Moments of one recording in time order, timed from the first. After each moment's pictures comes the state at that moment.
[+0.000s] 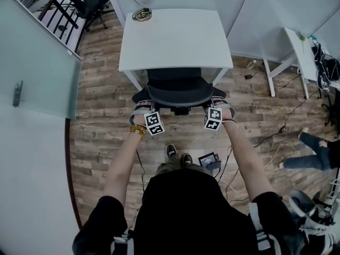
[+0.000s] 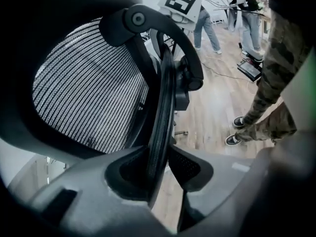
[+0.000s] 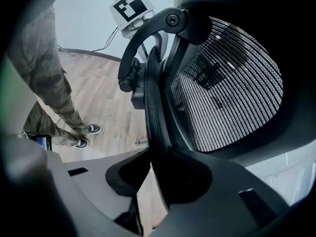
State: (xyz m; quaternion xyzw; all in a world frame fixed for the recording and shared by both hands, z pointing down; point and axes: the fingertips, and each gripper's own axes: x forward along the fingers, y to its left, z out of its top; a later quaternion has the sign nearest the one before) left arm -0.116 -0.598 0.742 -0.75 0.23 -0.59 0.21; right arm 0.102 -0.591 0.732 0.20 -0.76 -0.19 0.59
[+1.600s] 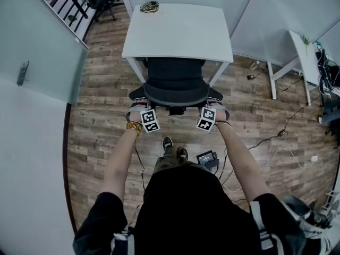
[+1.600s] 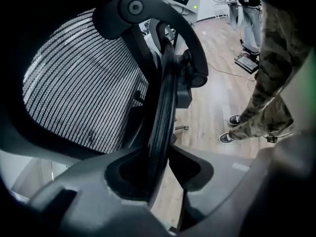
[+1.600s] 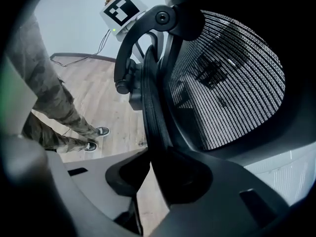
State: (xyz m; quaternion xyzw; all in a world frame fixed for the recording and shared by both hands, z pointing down) left arm -0.124 -0.523 0.750 -0.73 0.25 -0.61 0.20; right arm 0.093 -0.517 0.734 0.19 -0.77 -0.17 0.59
